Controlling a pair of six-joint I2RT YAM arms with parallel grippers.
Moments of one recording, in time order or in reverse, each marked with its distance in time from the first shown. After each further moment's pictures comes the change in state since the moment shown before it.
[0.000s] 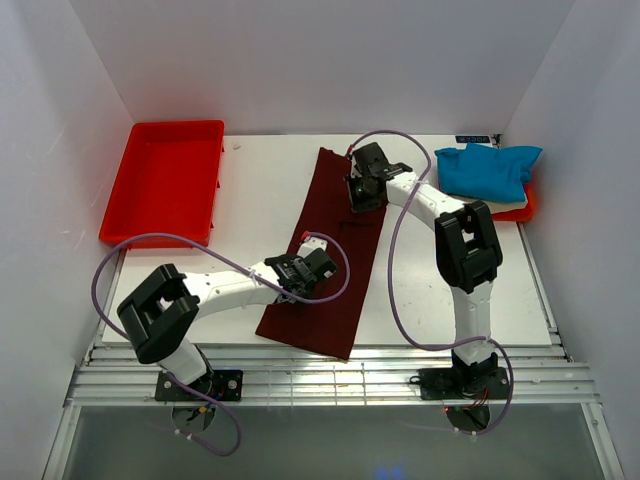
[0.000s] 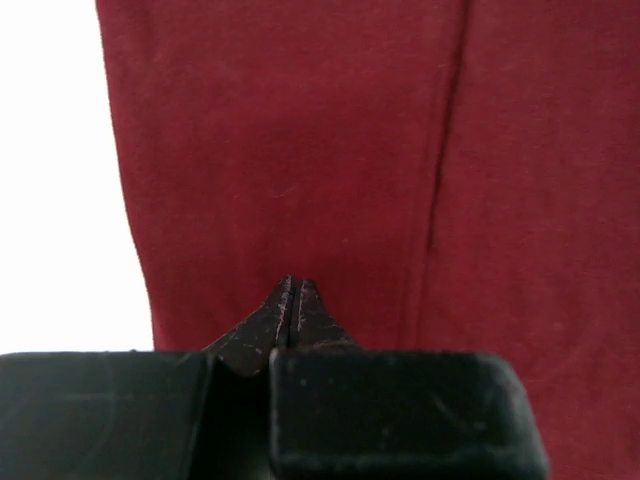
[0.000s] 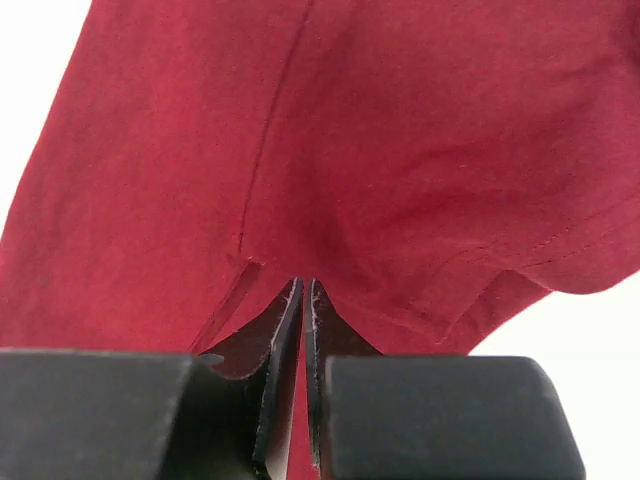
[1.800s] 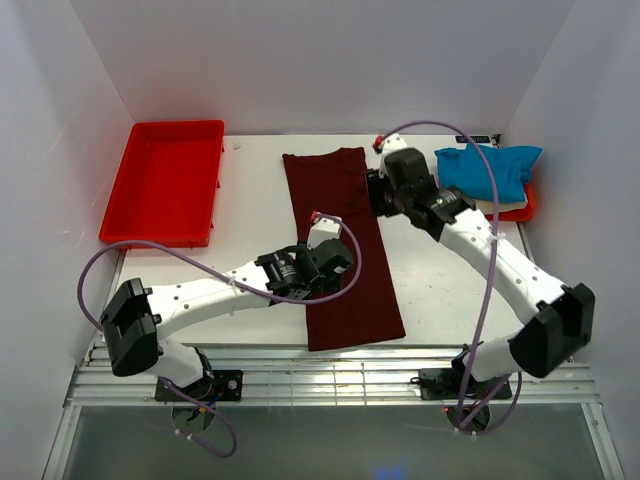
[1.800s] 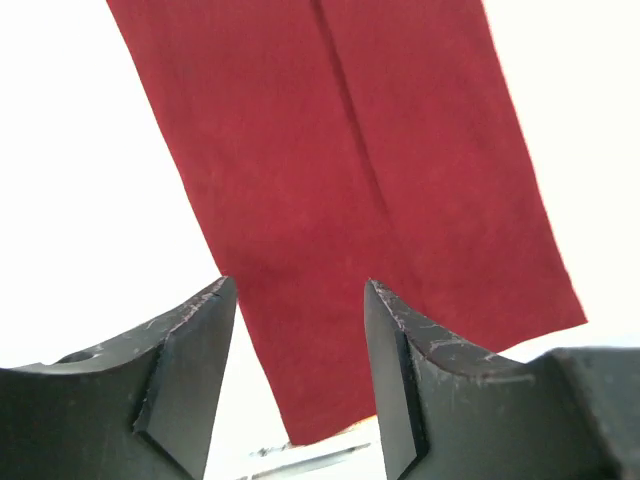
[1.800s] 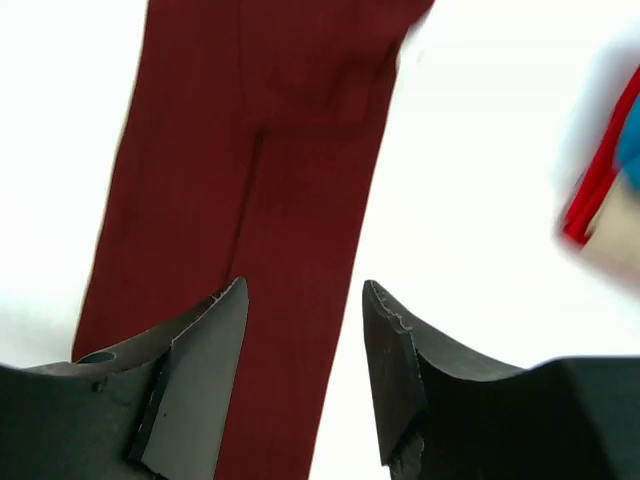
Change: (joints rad) left arm -0.134 -0.108 0.229 -0.066 -0.108 -0.113; right arm 0.101 -0.621 -0.261 -0.028 0.287 -0.079
